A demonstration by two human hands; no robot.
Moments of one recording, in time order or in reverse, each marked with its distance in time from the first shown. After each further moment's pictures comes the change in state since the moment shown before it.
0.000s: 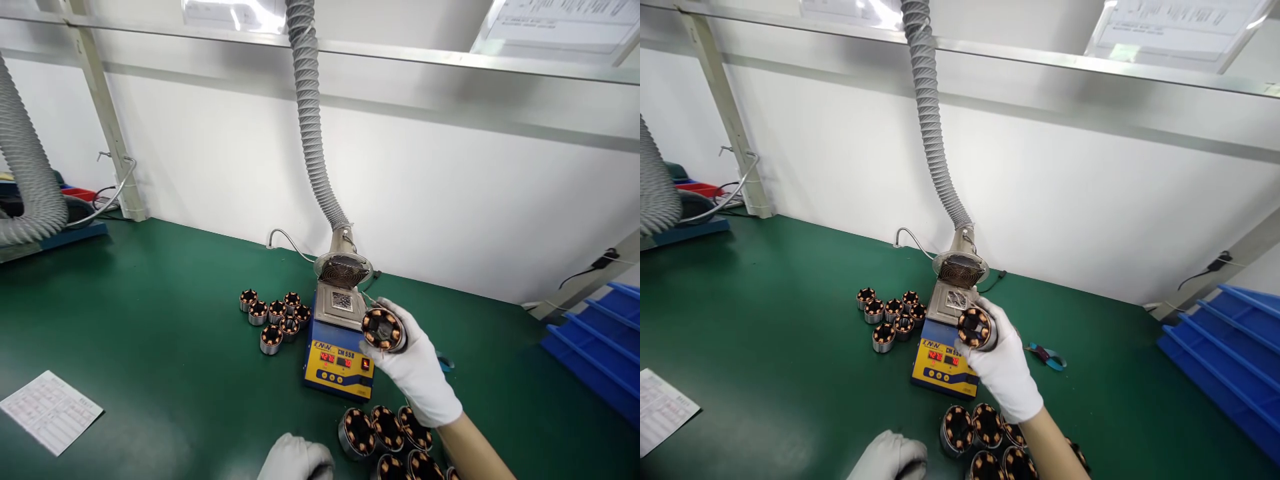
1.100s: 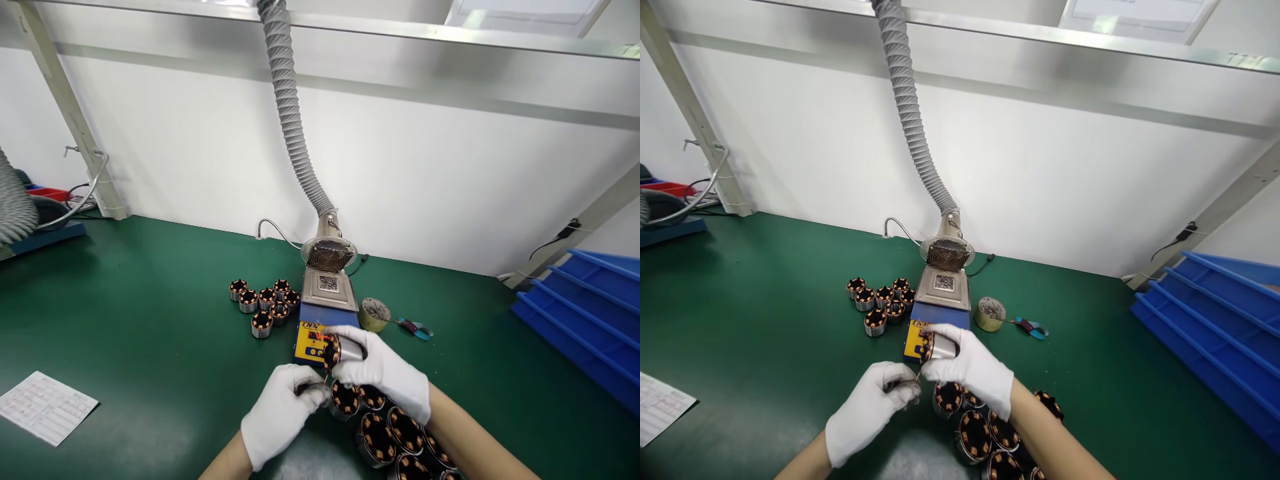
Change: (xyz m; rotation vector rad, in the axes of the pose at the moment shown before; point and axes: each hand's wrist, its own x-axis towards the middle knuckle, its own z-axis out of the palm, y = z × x) left_hand 0.020 0.046 -0.087 -0.705 0.069 -0.129; right_hand -0.029 -0.010 -0.001 0.432 -0.589 0.572
